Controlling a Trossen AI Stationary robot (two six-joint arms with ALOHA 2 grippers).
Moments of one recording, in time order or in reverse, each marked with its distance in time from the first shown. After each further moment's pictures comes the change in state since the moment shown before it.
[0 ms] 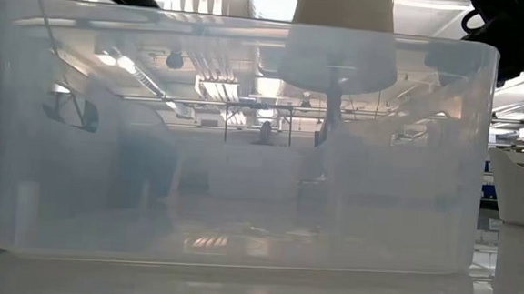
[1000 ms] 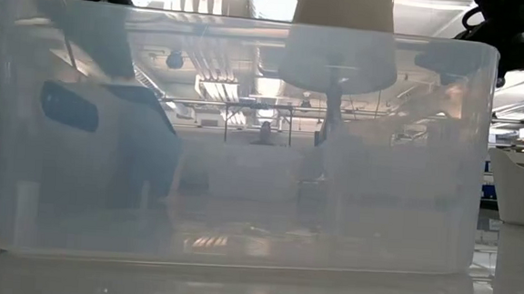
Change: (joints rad) left arm -0.036 0.291 0.110 -0.105 0.334 -0.153; right arm -0.032 -0.037 0.000 -0.003 0.088 -0.182
